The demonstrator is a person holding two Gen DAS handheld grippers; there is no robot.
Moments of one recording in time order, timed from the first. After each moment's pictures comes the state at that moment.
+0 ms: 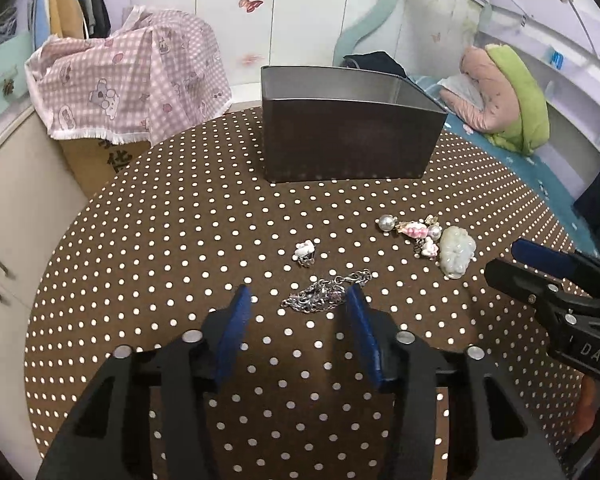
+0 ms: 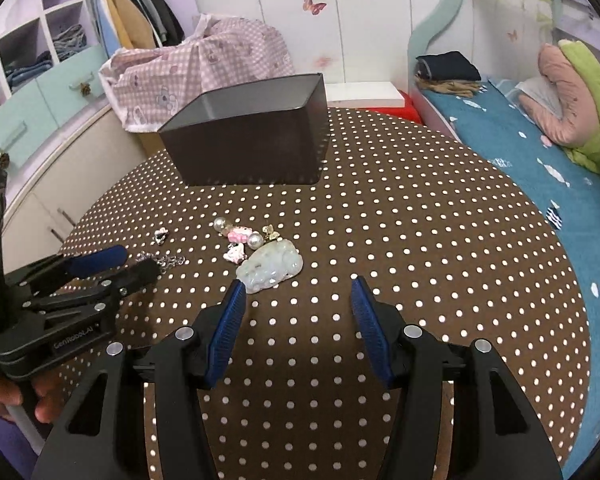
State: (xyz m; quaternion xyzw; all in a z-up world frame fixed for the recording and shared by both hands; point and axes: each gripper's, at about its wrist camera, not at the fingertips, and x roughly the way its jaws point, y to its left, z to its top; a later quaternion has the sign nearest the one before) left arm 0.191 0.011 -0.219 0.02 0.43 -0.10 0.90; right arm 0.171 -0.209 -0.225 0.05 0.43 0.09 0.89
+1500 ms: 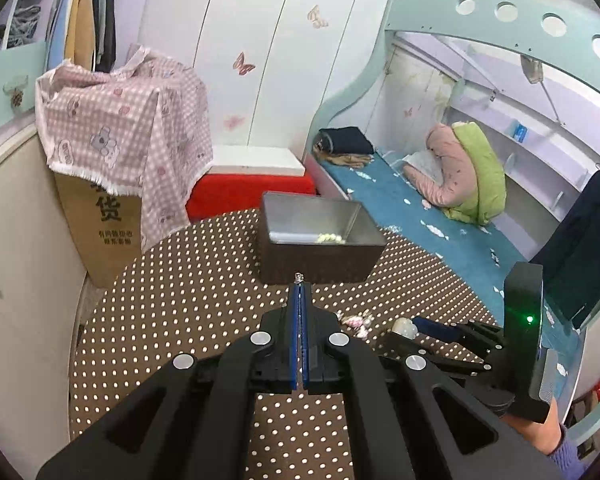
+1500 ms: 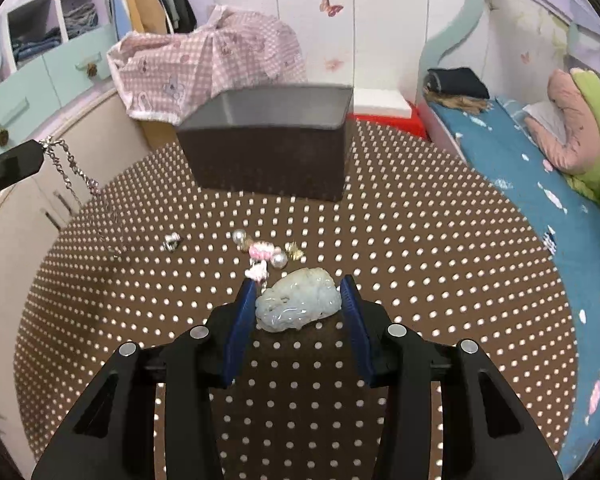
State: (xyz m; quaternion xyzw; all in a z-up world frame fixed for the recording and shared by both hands) left arm 0.159 0.053 -0.111 -0.06 0.33 -0.16 0.93; right arm 0.180 -0.183 -0.208 0.01 0.43 0.09 0.90
